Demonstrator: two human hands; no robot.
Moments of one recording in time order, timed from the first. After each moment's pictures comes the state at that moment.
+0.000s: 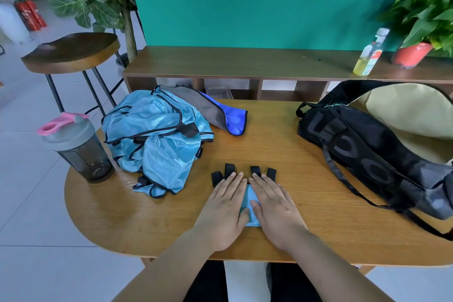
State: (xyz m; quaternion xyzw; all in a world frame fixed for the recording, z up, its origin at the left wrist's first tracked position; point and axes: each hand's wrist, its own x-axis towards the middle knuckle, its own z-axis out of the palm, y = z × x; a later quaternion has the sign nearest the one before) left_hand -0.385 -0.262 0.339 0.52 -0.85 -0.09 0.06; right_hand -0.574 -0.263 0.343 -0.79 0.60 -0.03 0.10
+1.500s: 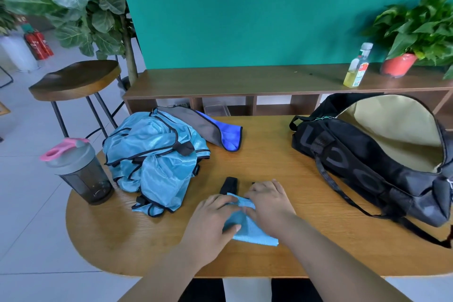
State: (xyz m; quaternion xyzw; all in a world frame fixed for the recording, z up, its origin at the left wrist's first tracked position) left_hand -0.363 -0.259 0.354 0.50 -0.83 -0.10 0.21; right_hand -0.570 -0.302 0.378 -0.81 0.58 0.01 0.08
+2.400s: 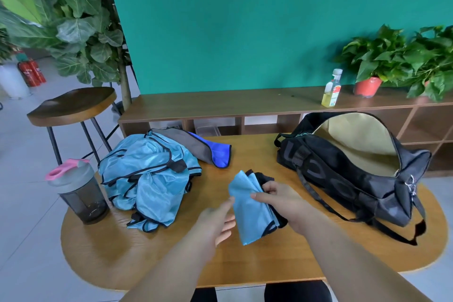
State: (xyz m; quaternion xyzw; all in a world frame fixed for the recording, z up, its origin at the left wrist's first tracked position) left_hand -0.414 -0.266 0.419 0.60 -0.30 -0.66 0.35; right_hand -0.623 -0.278 0.450 -0.50 0.61 -0.32 0.53
